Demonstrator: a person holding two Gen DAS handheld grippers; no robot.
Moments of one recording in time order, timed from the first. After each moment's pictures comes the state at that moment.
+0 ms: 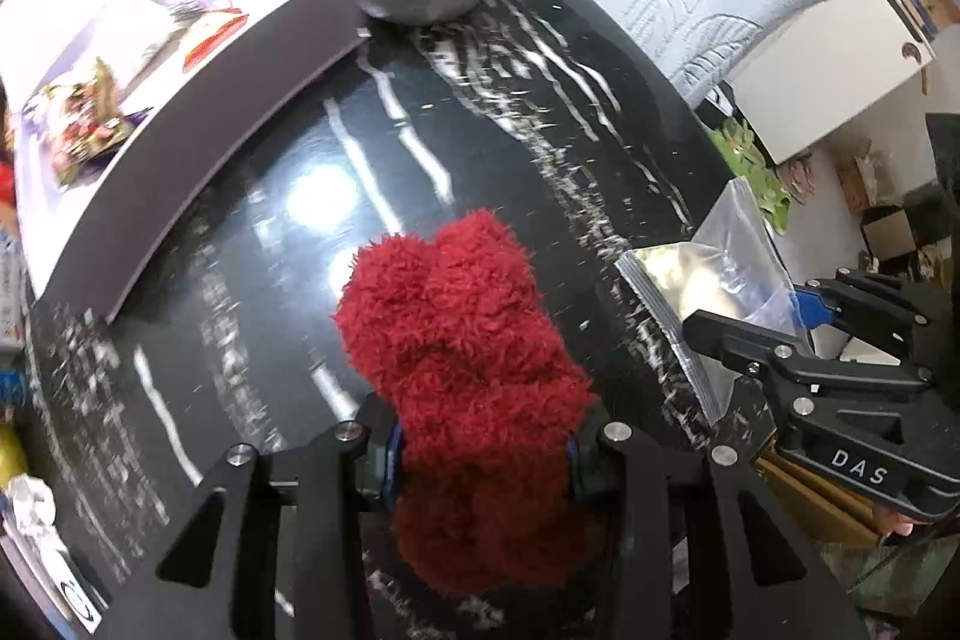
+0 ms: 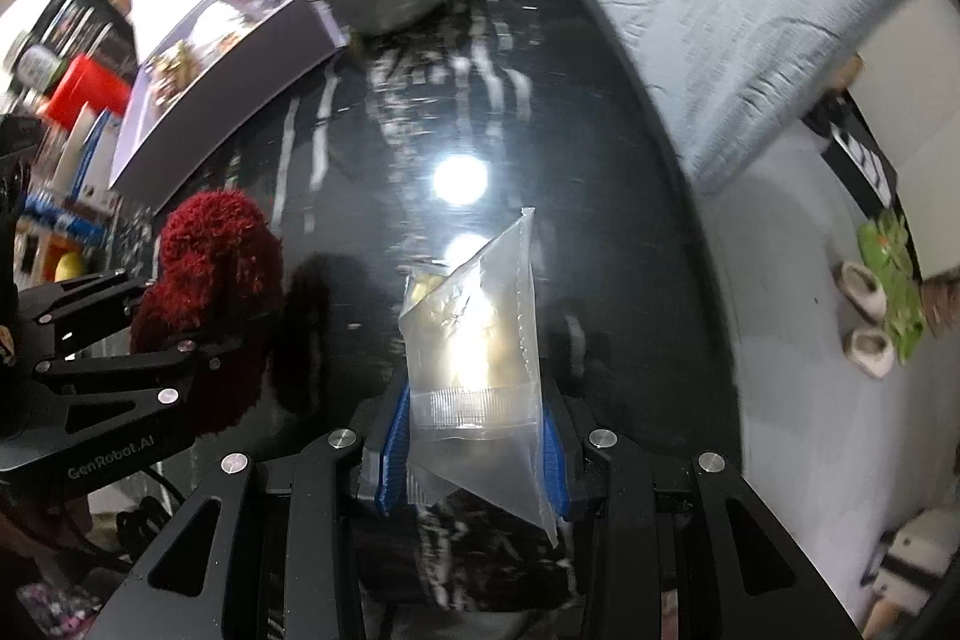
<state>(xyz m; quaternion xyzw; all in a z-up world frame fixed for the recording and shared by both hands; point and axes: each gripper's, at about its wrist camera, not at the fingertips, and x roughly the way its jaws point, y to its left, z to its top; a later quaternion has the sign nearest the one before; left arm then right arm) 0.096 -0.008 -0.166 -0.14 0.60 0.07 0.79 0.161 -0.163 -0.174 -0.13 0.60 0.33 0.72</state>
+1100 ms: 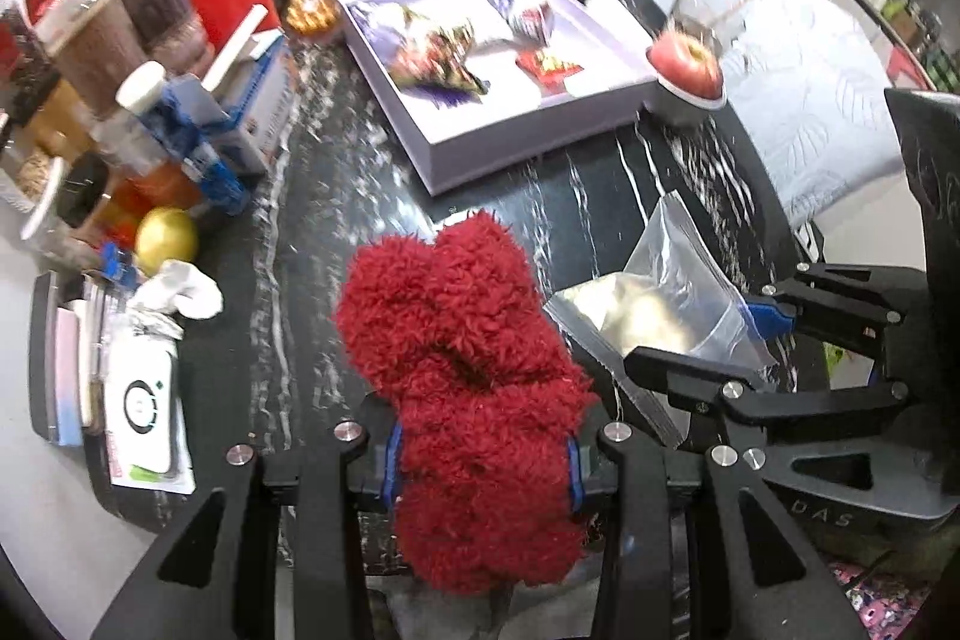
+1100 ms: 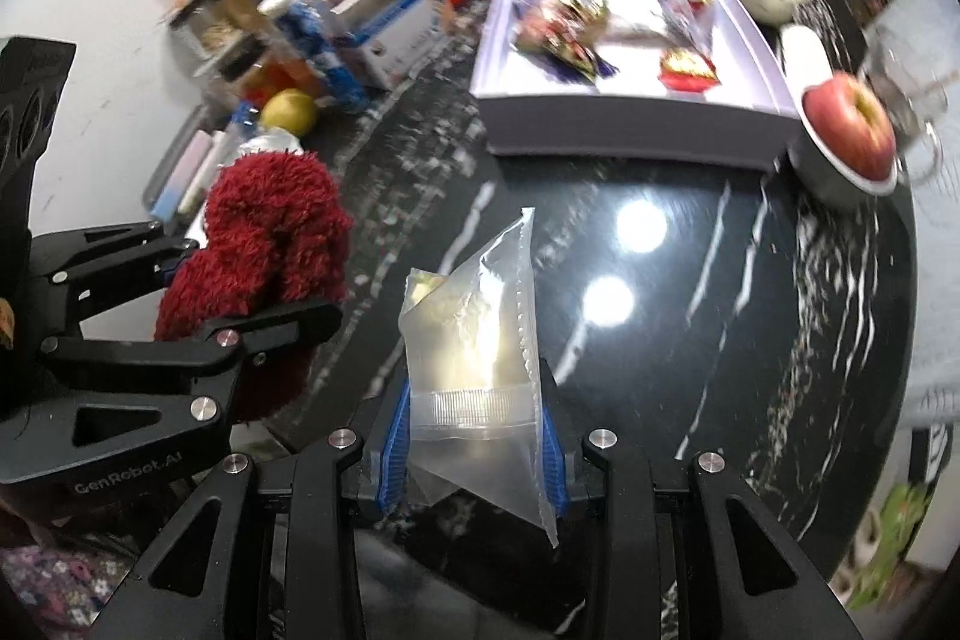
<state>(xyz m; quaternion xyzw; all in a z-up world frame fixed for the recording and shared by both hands) -0.047 0.054 -0.086 -0.23 0.51 0.25 0.79 0.038 -0.023 -0.113 -0.27 0.50 0.57 0.60</state>
